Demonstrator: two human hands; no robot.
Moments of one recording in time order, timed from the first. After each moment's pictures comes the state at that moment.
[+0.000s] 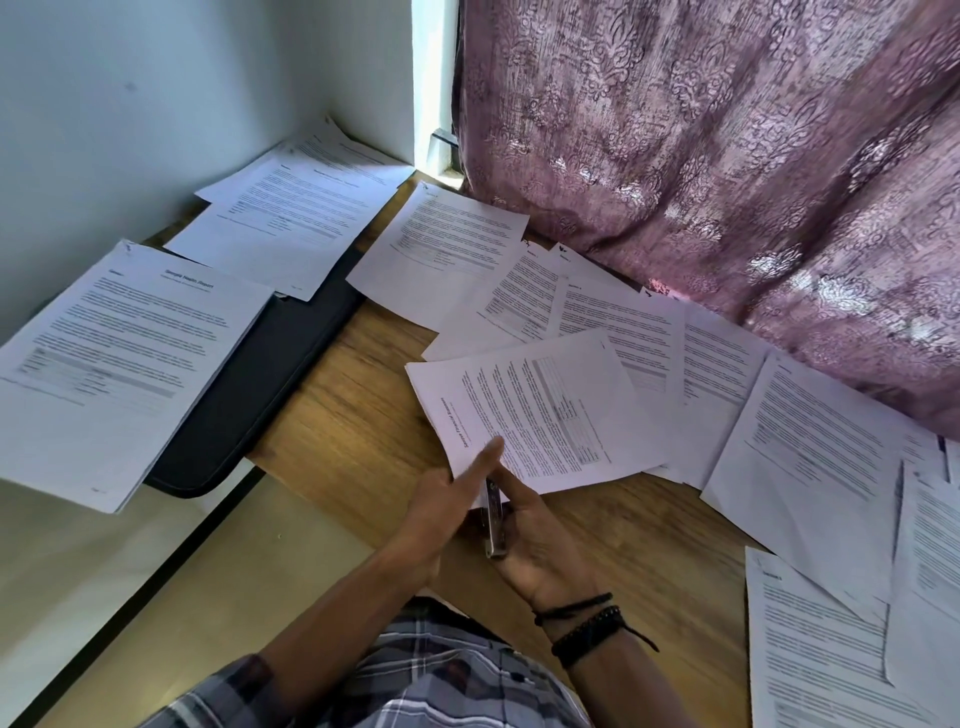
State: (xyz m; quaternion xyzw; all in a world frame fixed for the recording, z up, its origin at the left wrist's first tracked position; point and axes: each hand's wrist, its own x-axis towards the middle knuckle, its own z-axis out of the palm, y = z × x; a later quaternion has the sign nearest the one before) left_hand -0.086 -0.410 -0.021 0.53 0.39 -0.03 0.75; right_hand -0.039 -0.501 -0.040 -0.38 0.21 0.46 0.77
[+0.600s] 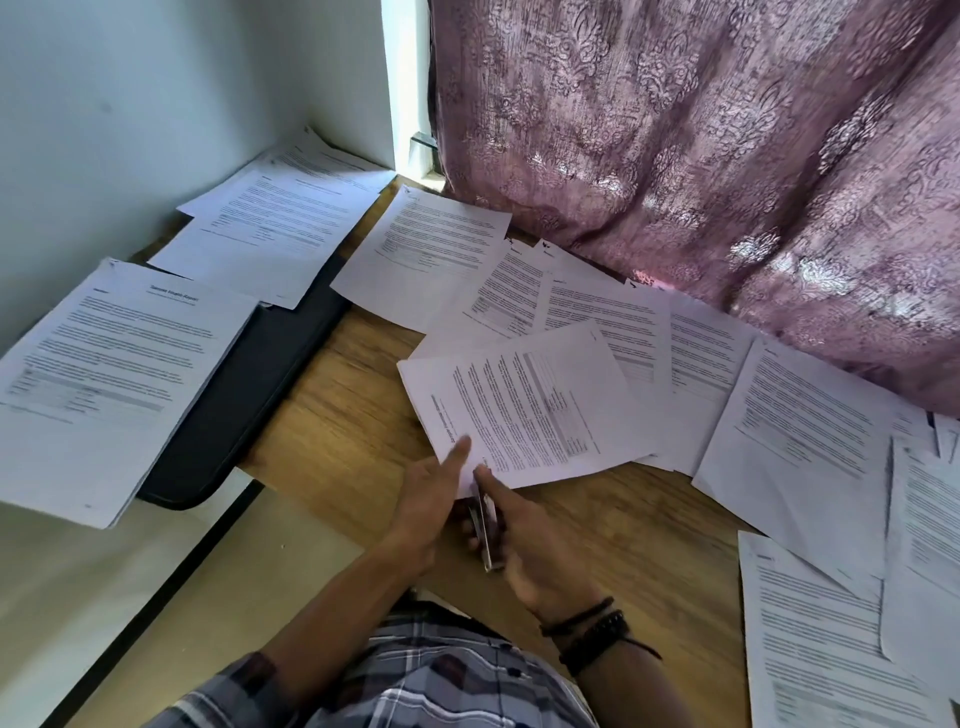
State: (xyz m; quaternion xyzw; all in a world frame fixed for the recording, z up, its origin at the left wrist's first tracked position) left_hand -0.079 -0.410 -0.029 0.53 0.41 -0.01 0.74; right_hand -0.049 -0.520 -0.035 -0.58 0.12 0.45 0.67
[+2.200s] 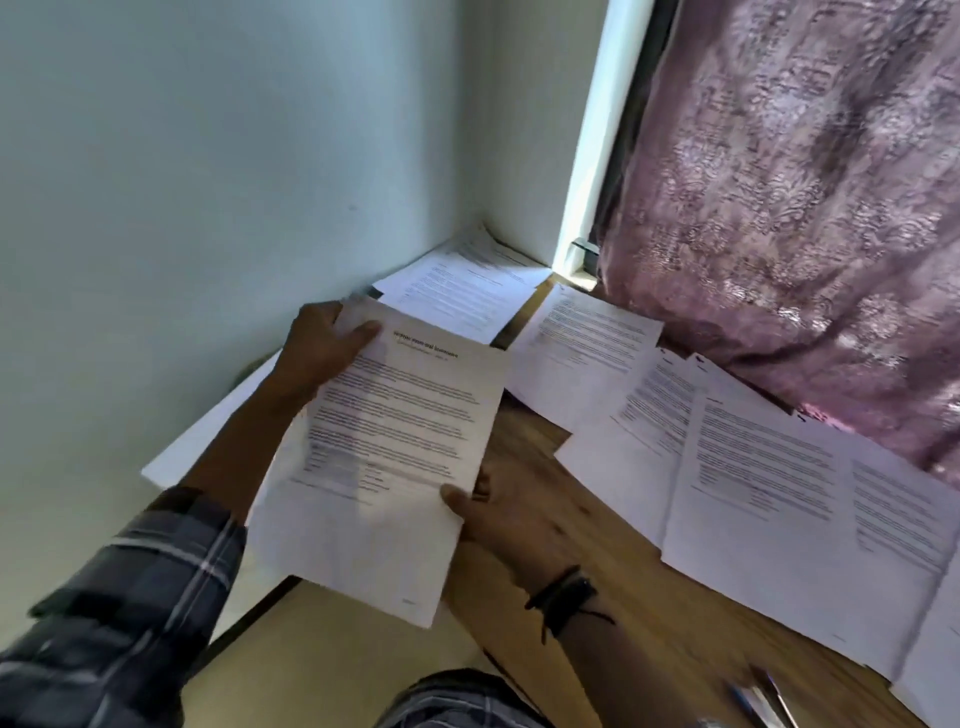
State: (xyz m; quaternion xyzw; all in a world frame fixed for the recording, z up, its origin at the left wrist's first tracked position) left_hand -0.092 -0.079 0.056 0.79 0.37 0.24 0.42; right_hand -0.033 -0.334 -0.031 -0.67 -0.26 0.43 0.54
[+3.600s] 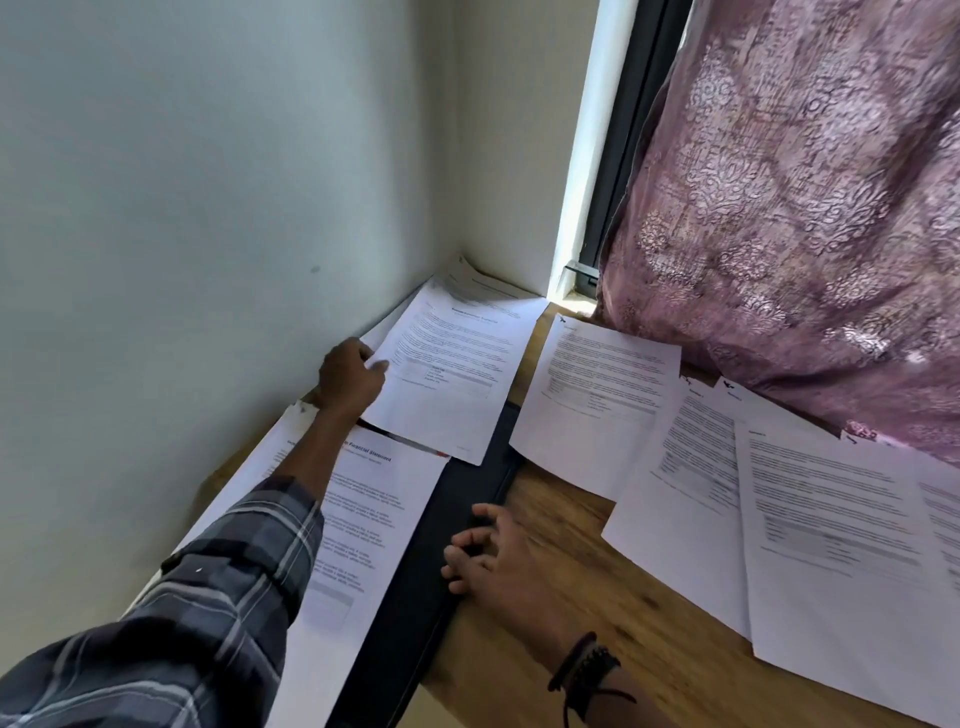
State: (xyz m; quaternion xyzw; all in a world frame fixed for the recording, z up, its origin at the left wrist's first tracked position) left_hand 0.039 0.045 -0.035 0.84 0.44 0.16 0.27; right_hand -0.013 -0.248 -0.058 -0.71 -0.16 0.42 0.55
